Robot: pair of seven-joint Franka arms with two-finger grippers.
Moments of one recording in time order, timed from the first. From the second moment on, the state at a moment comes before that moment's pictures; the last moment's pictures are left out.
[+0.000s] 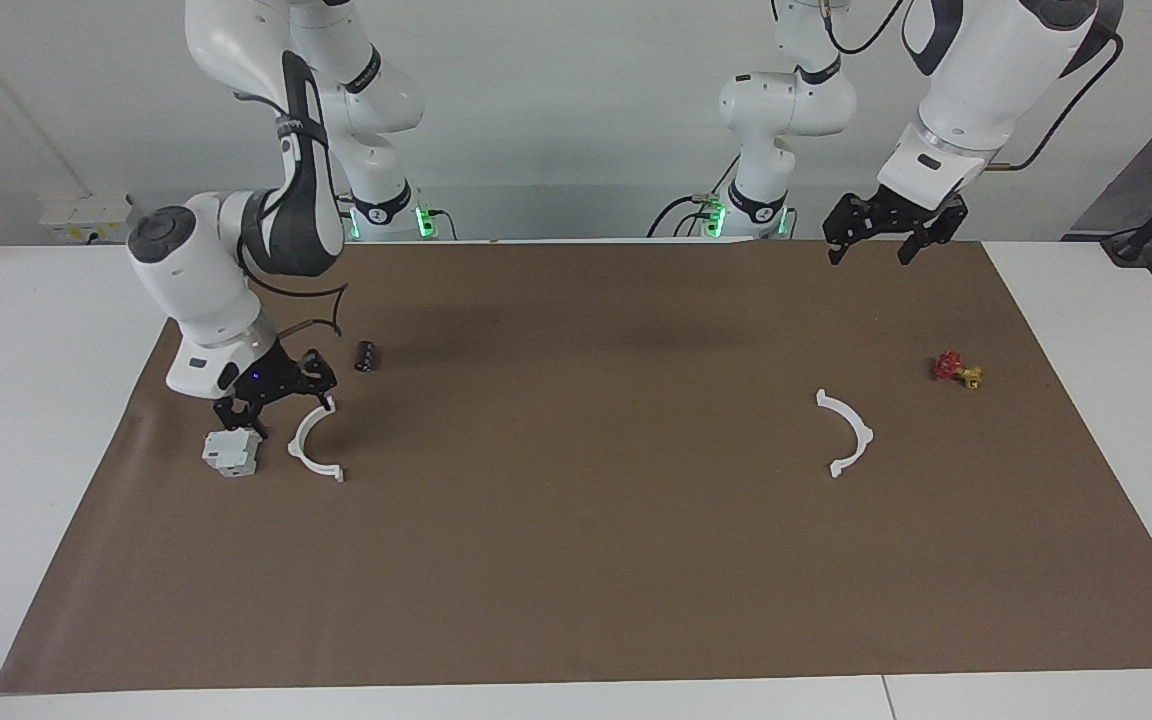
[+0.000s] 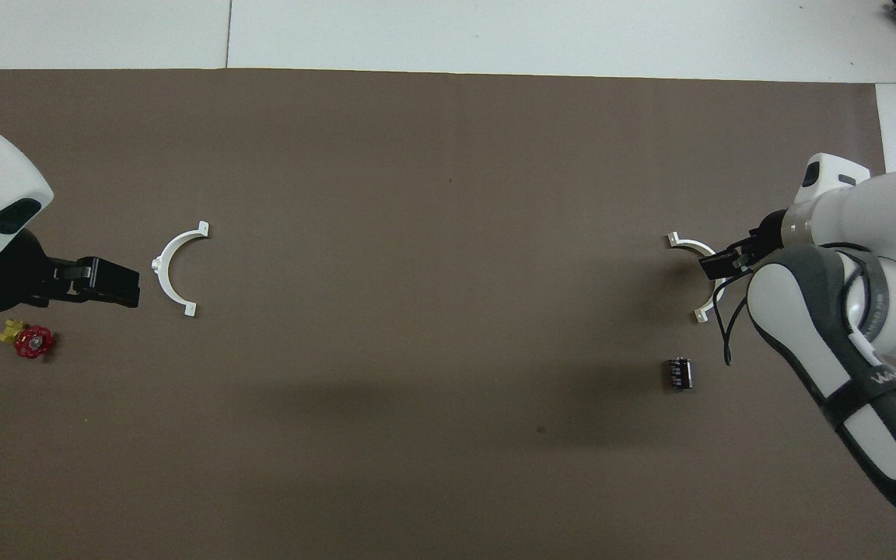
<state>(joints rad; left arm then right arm) -0.17 -0.09 0.01 -1.71 -0.03 1.55 -0.08 0.02 0.22 -0.07 -2.02 0.11 2.34 -0.64</state>
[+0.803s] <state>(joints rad) -0.17 -0.09 0.01 -1.71 -0.03 1.55 -0.08 -0.02 0.29 -0.07 -2.09 0.12 2.45 -0.74</state>
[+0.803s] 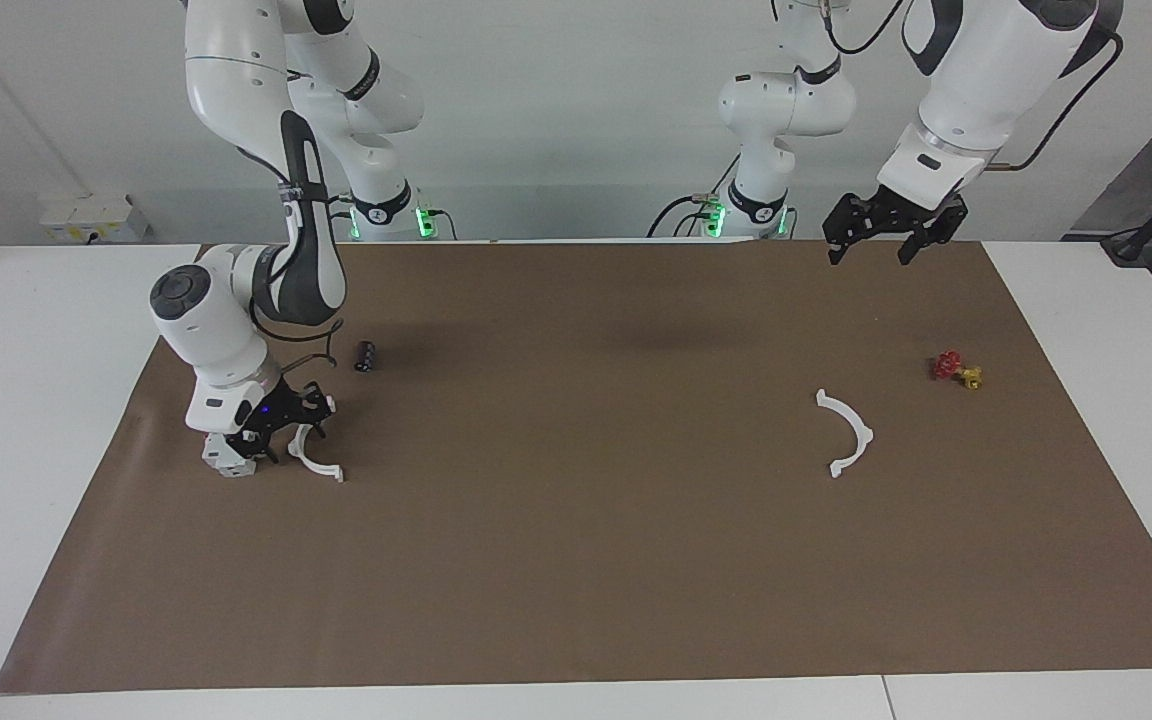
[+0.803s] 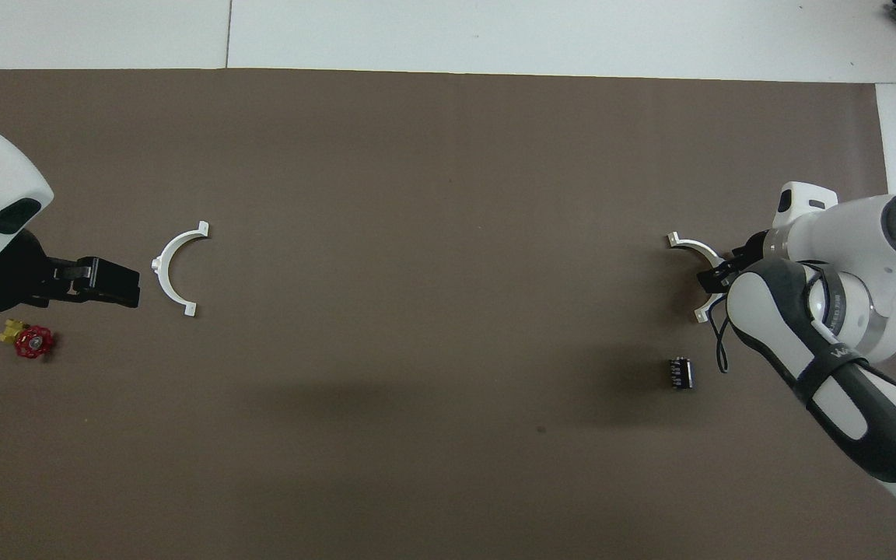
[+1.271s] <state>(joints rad) -0.17 -0.09 0.01 -1.71 -0.03 1.55 -0.08 -0.01 0.29 -0.07 -2.06 0.12 2.45 -0.69</state>
